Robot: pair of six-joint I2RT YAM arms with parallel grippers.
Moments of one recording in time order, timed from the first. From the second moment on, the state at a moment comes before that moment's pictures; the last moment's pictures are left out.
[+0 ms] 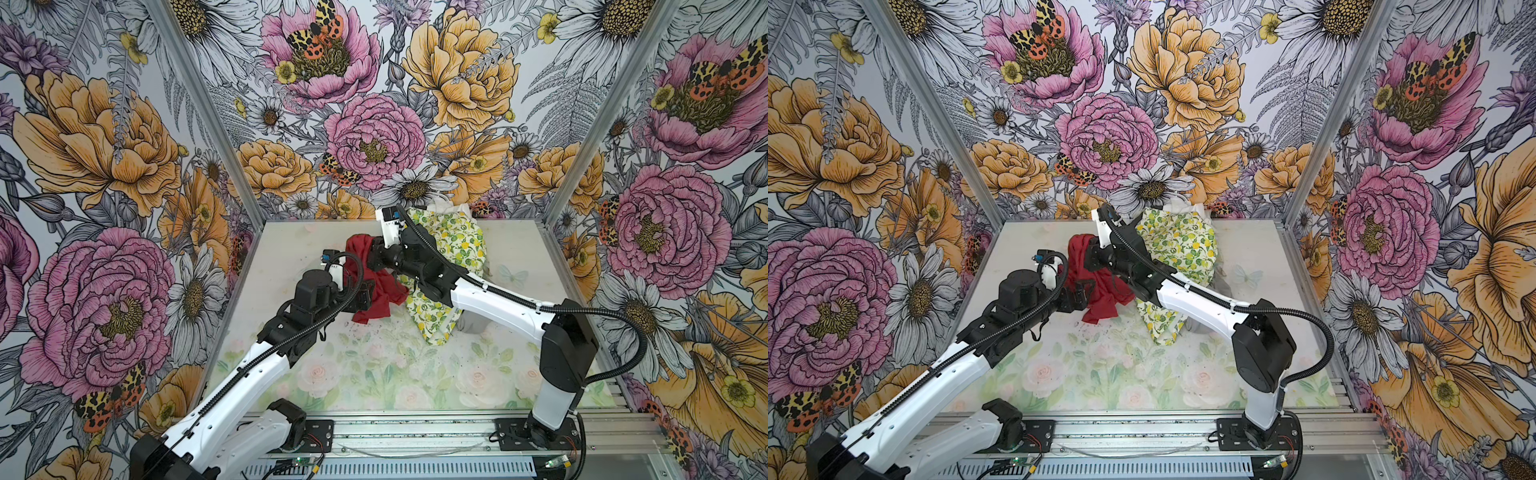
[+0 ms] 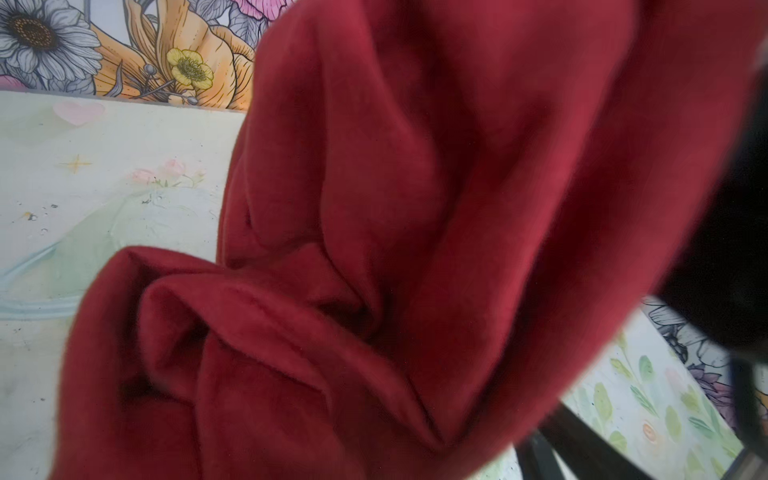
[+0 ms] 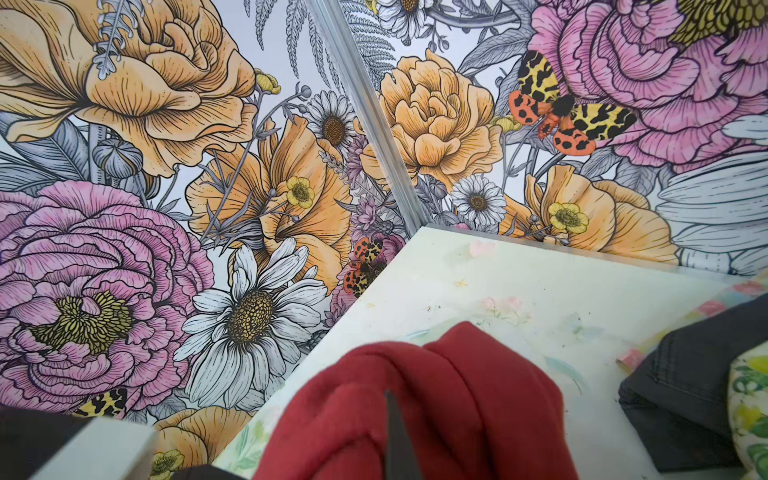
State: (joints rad) left arm -0.50 0.98 0.79 -0.24 -0.04 -0.37; right arm 0.82 1.78 1.50 0.13 -0.11 0.45
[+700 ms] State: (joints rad) left arm -0.50 1.10 0.68 0.38 -0.05 -0.31; right arm 0.82 1.75 1.47 0.18 -0.13 0.56
